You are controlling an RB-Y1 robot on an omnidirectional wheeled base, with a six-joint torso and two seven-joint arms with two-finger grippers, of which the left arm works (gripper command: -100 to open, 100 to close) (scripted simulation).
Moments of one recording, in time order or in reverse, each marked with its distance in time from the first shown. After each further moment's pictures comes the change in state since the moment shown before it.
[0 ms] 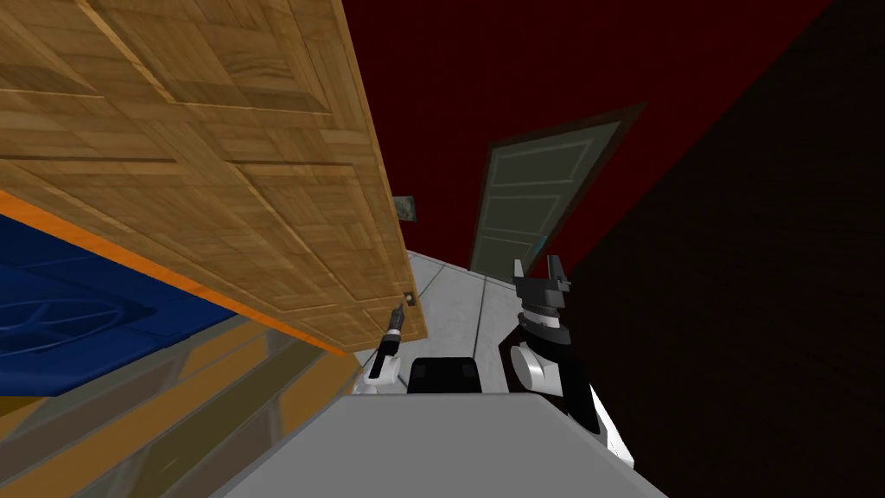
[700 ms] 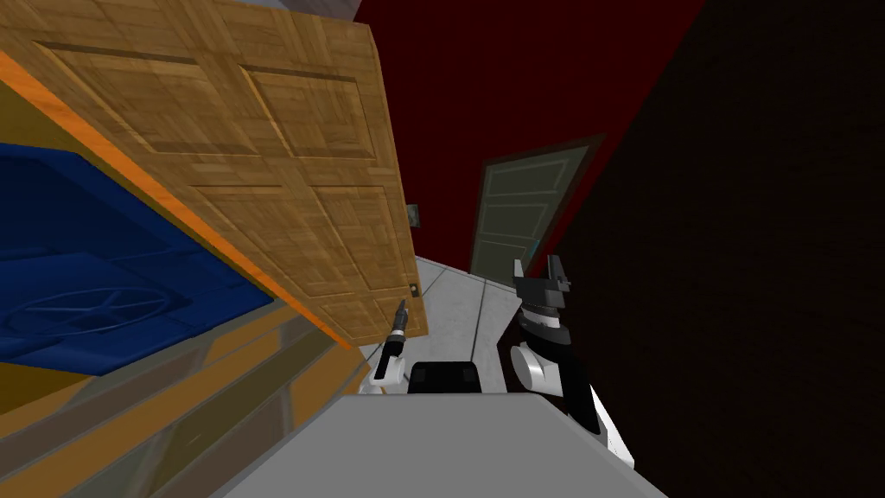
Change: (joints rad) arm 0.008 -0.046 -0.005 -0.007 0.000 -0.001 -0.036
